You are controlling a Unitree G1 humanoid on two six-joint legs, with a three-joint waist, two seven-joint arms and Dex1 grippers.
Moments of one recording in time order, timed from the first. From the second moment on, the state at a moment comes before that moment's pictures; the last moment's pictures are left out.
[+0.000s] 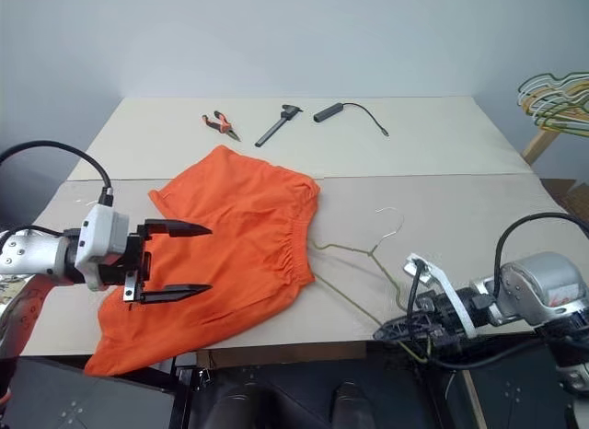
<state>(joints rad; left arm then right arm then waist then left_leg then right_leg) -0.18 0.91 0.19 -0.40 -0.58 0.32 -1.24 -0.38 -1.10 0.26 -0.13 0.92 1.50 1.29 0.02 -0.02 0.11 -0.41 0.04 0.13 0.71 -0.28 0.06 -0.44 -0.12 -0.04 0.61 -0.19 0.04</state>
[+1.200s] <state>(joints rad) -0.20 0.91 0.17 -0.38 -0.57 0.29 -1.26 -0.51 -0.88 0.24 -0.10 0.91 1.58 1.13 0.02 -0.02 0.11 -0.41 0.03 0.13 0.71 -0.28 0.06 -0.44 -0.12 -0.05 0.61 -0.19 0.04</state>
